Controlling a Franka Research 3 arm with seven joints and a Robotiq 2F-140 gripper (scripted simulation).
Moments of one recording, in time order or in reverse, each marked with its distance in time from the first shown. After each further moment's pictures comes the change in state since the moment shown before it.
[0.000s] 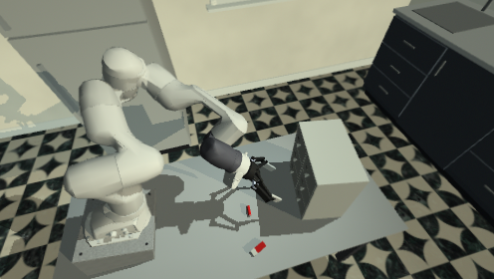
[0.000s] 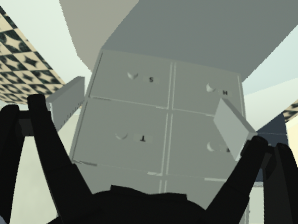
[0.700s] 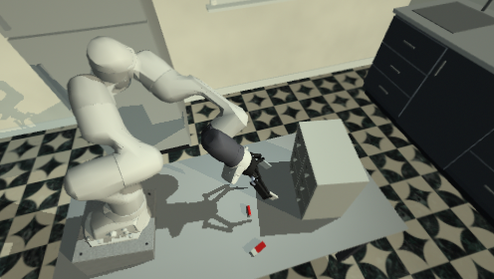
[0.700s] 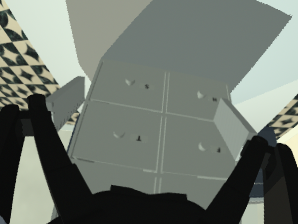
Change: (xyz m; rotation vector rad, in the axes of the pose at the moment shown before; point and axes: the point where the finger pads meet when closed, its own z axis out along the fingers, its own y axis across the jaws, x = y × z) arm 0.001 0.002 -0.028 -0.015 0.118 -0.027
